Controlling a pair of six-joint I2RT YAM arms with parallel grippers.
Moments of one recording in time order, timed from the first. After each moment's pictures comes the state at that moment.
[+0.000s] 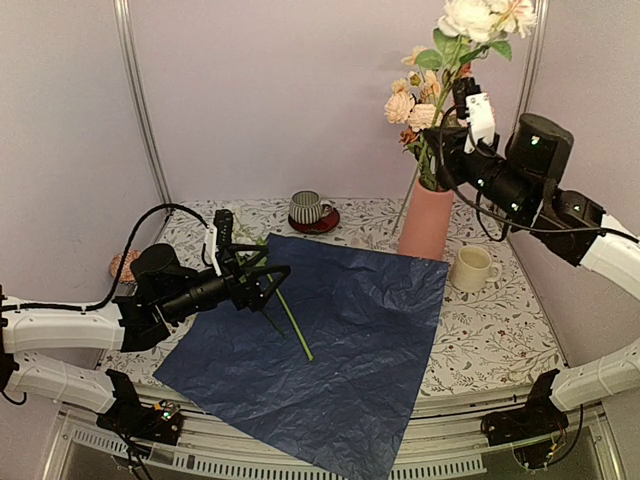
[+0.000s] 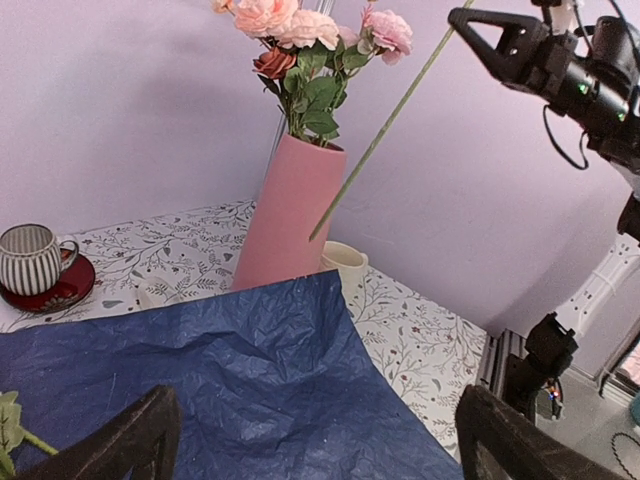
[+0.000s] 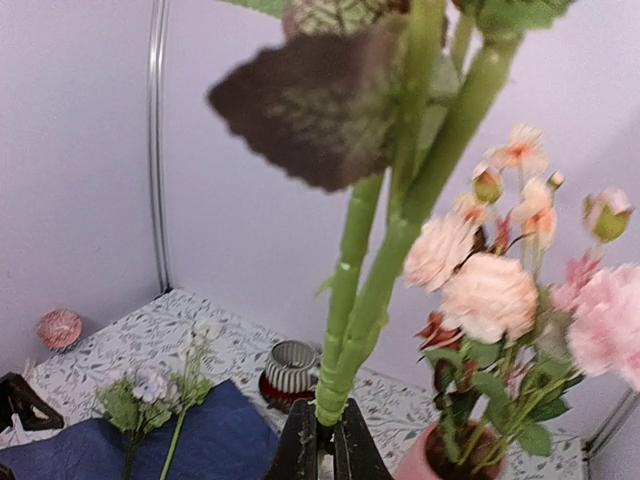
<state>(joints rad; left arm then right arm) -0.86 1.10 0.47 0.67 0.12 -0.32 0.83 1.18 1.25 -0.02 0.34 -0.09</state>
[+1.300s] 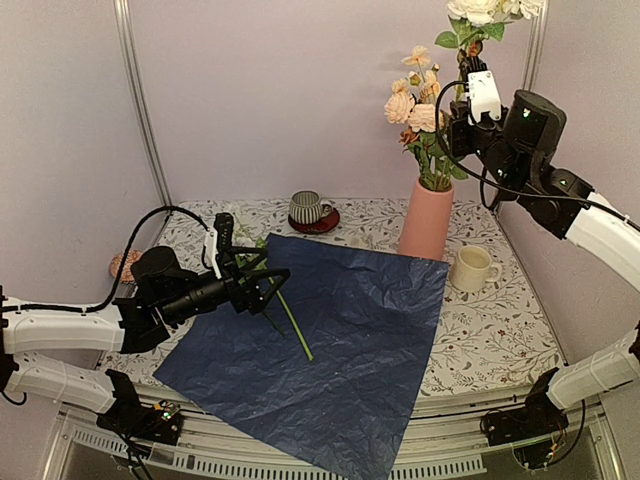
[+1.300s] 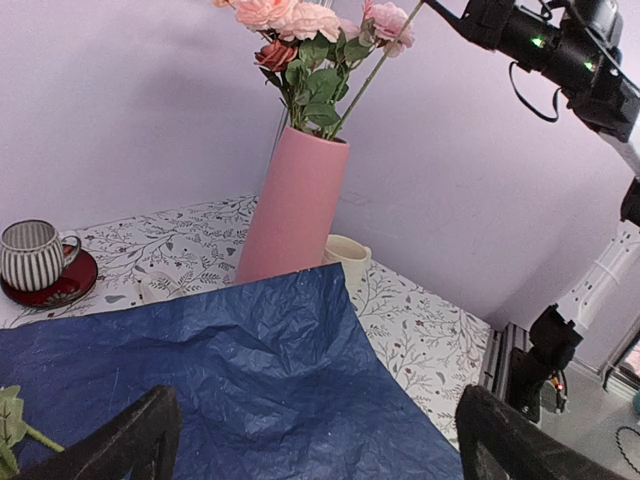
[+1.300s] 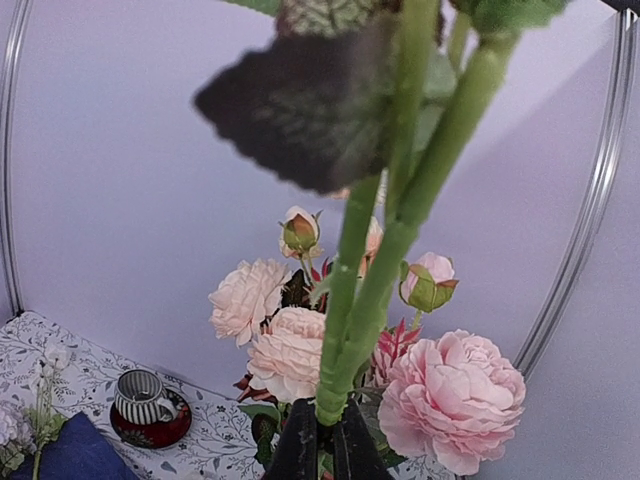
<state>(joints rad) -0.86 1.10 0.46 0.67 0.12 -0.30 0.71 1.28 1.40 0.04 0.56 -0.29</state>
